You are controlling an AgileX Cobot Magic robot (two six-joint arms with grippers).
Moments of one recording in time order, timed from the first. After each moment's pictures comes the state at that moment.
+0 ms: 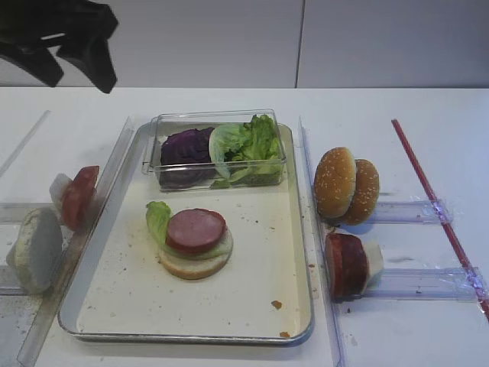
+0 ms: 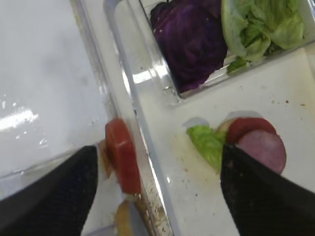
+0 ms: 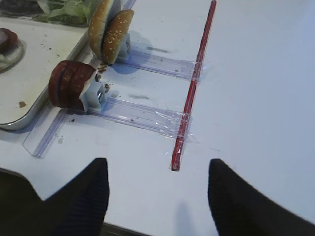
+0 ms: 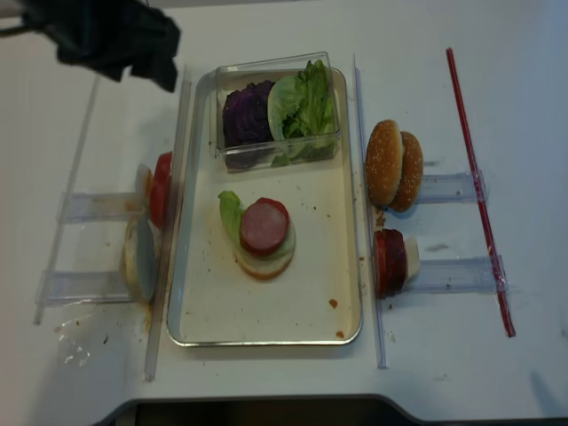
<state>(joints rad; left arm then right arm) -0.24 1.59 -1.59 -0.13 1.25 0.08 0.03 -0.01 -0.47 0.21 1.16 -0.25</state>
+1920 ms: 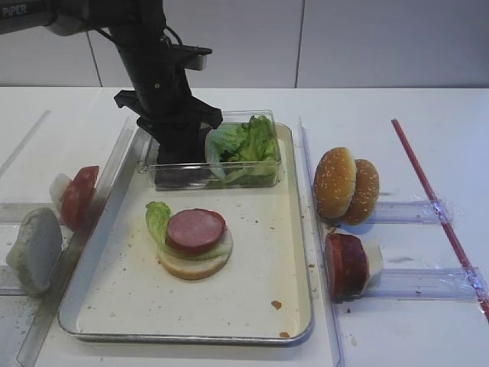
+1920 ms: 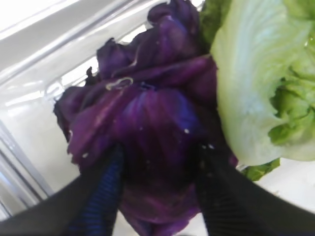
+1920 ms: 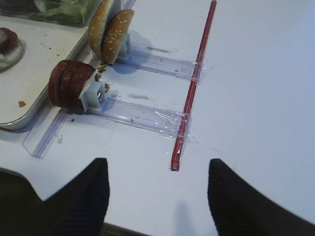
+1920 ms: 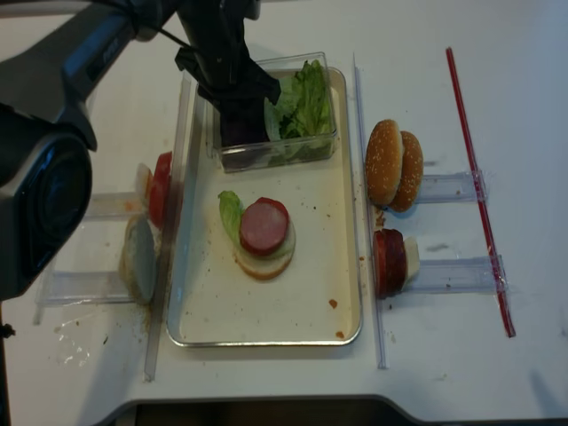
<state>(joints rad) -0.37 2.20 -1.99 -0.13 1.23 0.13 0.03 -0.01 -0.47 0.21 1.16 -0.25</state>
